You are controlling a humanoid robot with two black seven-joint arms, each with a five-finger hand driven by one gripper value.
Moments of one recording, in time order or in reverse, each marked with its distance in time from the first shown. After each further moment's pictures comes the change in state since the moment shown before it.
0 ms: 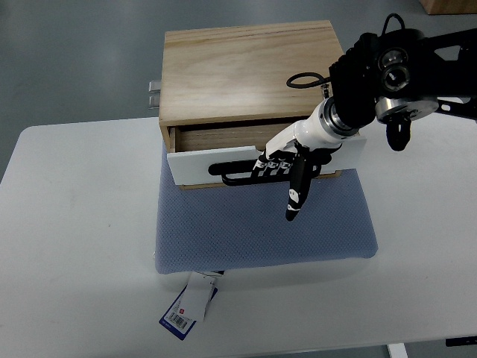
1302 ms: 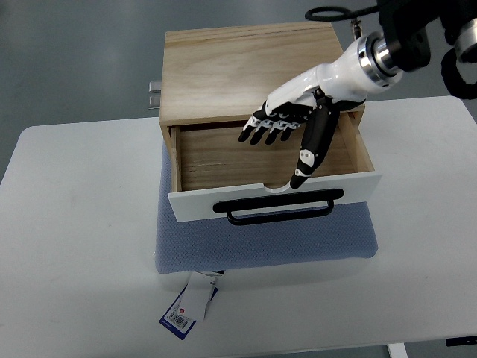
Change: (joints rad) left arm 0.000 0.000 0.001 0.001 0.000 0.003 0.000; right arm 0.083 -0.236 0.266 0.006 0.056 0.105 0.000
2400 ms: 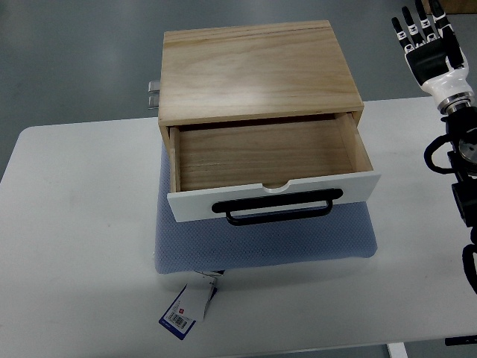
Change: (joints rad) left arm 0.000 0.000 0.000 -0.004 0.001 0.011 0.001; right arm -1.121 0.572 1.499 -0.990 0.132 0.042 0.633
